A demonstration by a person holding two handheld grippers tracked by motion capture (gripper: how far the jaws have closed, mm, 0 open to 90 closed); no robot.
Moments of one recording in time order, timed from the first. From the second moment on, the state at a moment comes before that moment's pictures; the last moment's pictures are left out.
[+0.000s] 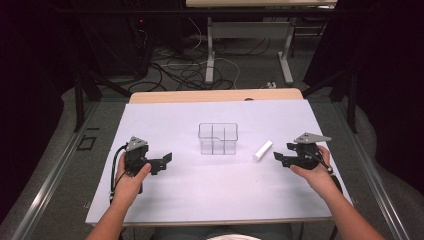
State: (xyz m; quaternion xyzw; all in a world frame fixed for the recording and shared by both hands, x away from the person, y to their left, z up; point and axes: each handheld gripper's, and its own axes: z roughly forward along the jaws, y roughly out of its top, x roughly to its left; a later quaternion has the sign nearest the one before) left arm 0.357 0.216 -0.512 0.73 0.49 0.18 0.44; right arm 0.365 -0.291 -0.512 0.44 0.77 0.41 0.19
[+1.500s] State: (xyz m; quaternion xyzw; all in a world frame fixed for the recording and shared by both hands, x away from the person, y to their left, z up) left arm 0.354 0.220 -0.516 0.74 0.48 0.20 0.44; right arm 0.410 -0.222 -0.468 -0.08 0.96 0.12 0.23
